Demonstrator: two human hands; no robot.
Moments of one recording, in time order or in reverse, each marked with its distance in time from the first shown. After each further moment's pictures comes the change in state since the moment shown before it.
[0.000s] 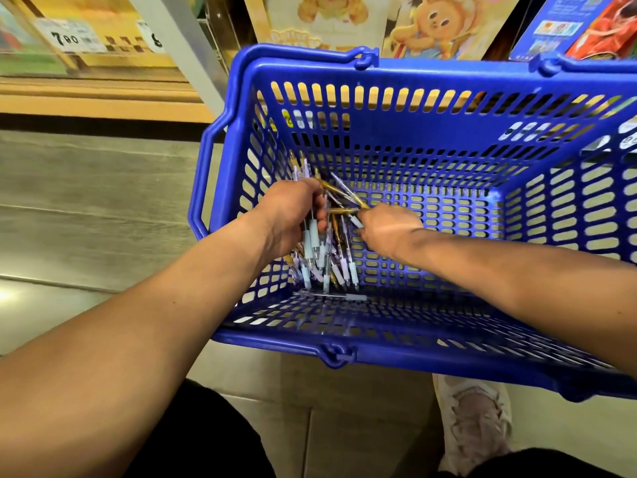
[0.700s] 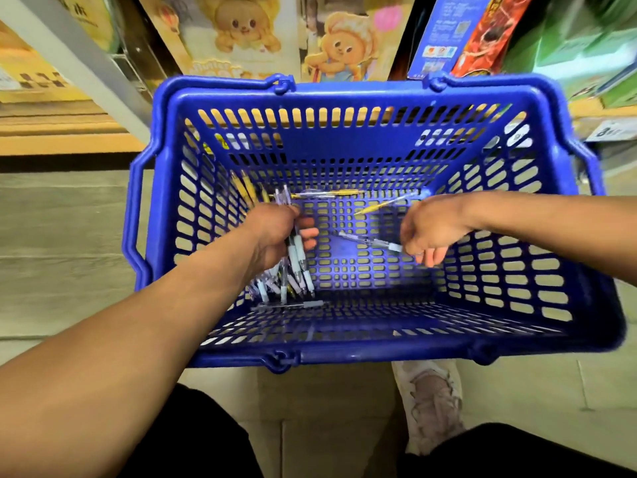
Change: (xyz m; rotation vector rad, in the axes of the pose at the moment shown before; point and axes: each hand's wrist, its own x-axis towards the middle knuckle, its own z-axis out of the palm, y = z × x) left_hand 0.005 -0.010 0.050 0.094 -0.029 -0.100; right_hand -0.085 0.132 -0.058 0.377 -0.562 0.053
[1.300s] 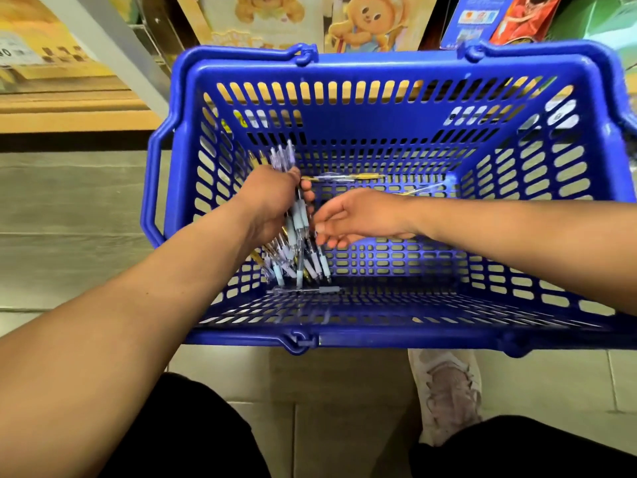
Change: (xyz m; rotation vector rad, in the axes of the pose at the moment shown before) left_hand -0.015 0.015 -0.016 -0.055 0.040 0.164; right_hand 0.053 -0.089 0.031 0.696 0.008 -0.523
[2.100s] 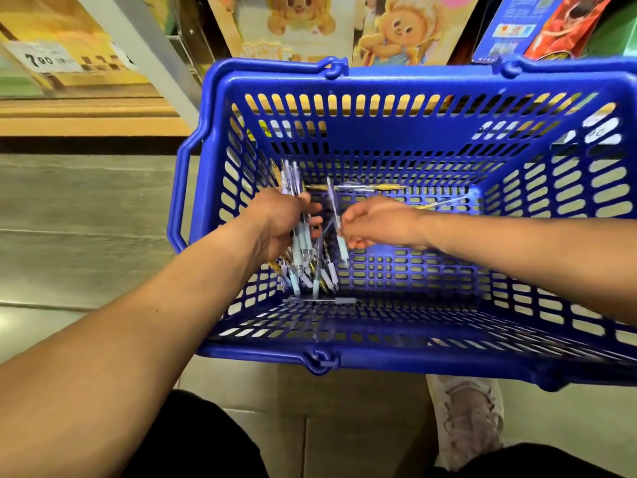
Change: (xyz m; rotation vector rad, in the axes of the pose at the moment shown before) left_hand -0.004 -0.003 -0.019 0.056 0.027 -0.083; right_hand 0.016 0.003 -0.004 -0.151 0.196 0.044
